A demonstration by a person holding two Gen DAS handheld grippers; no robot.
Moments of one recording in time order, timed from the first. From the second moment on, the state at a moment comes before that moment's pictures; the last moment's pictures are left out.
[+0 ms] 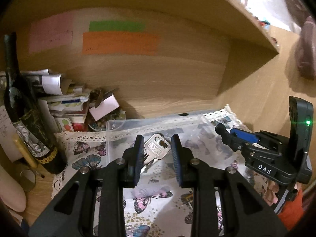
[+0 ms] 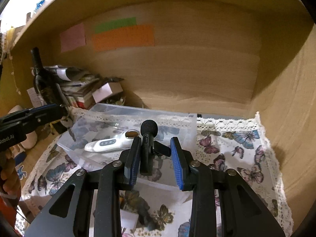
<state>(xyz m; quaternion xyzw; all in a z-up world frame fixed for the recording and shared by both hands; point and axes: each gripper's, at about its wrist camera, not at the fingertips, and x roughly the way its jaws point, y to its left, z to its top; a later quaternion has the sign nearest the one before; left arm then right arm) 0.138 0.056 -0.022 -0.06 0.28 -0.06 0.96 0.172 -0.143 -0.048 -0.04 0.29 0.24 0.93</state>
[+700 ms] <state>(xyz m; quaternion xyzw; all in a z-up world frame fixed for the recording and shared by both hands) 0.200 0.043 -0.088 -0.07 0.39 -0.07 0.91 0.212 -0.121 -0.091 -0.05 0.36 0.24 0.90</state>
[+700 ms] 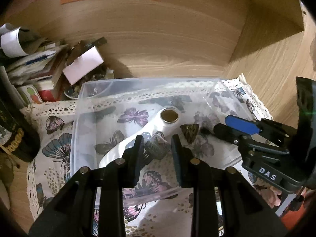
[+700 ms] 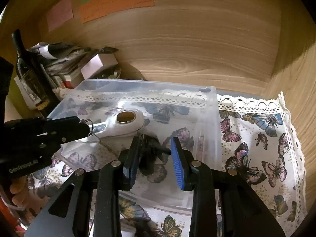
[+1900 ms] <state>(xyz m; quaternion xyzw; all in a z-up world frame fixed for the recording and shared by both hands) 0.099 0.036 -0.059 -0.03 0.35 -0.06 0.94 0.119 -0.141 -0.087 -0.05 0.33 0.26 0.90</state>
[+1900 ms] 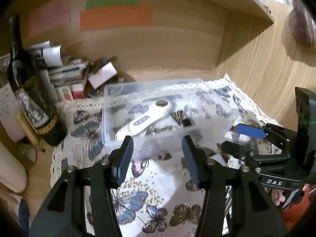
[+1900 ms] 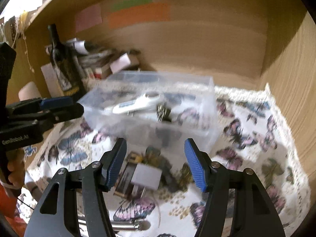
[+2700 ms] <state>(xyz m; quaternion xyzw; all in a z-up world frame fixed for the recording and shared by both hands) 0.111 0.001 -0.117 -0.03 0.44 -0.11 0.89 0.122 -0.147 -0.120 -0.03 0.39 0.27 0.88</state>
